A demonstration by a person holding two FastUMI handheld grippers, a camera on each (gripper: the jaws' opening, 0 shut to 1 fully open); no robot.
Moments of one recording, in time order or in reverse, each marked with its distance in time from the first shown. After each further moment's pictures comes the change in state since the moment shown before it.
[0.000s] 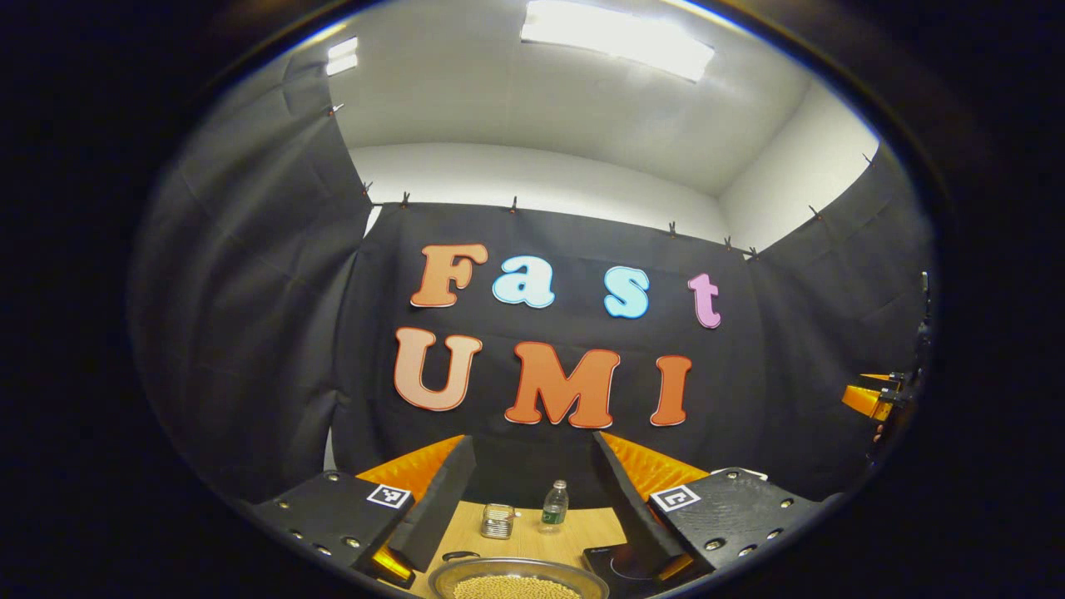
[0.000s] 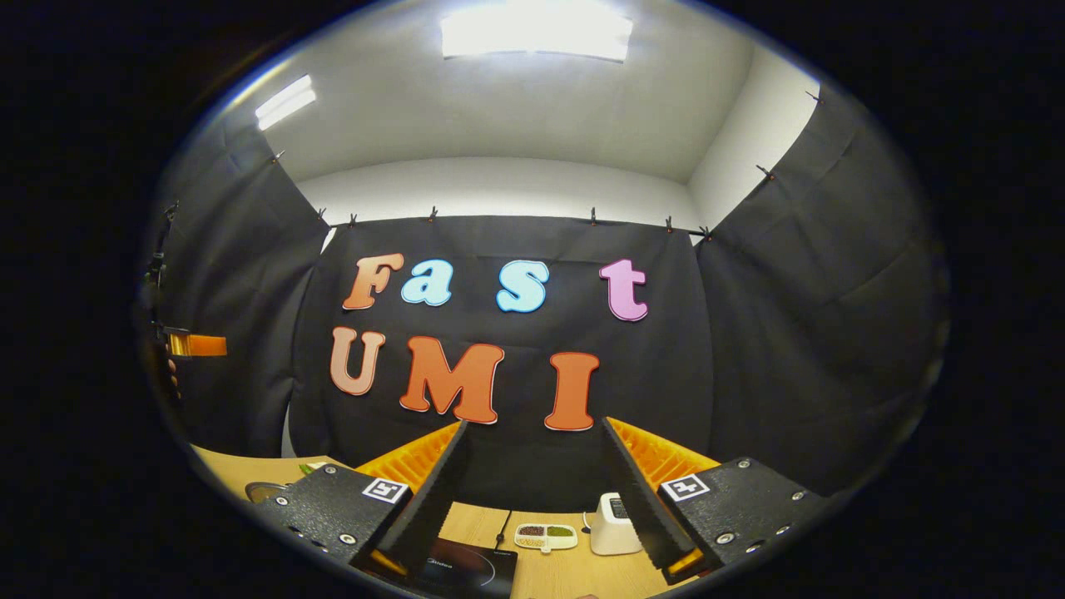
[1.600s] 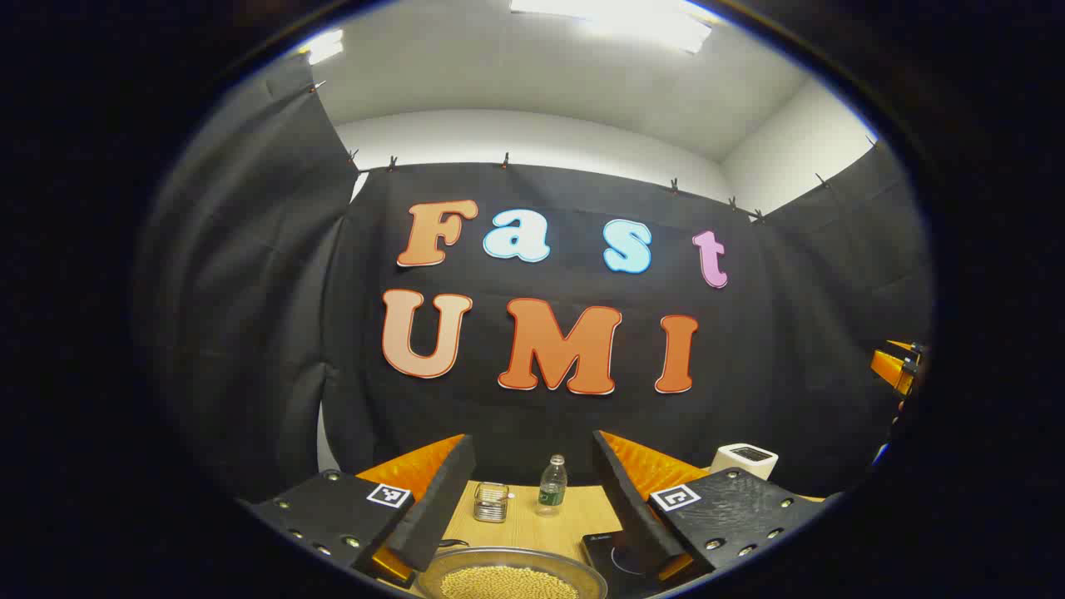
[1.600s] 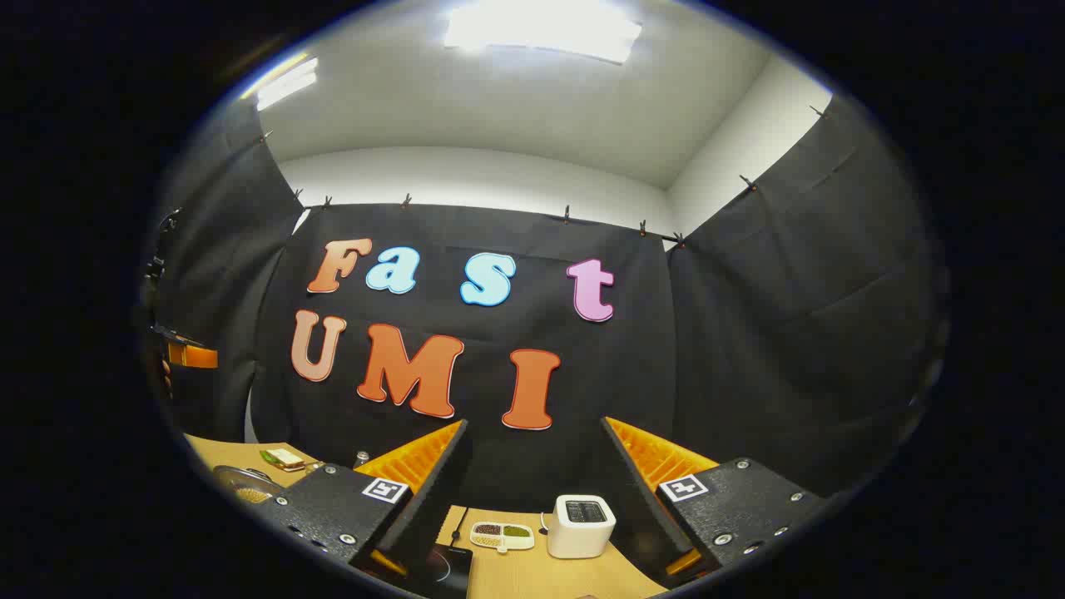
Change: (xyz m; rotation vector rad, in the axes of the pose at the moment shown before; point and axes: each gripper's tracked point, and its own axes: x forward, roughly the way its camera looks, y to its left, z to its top) left arm 0.053 -0.021 -0.047 0.019 0.112 -0.003; right arm 0.008 -0.048 -0.005 -0.049 -0.003 -0.128
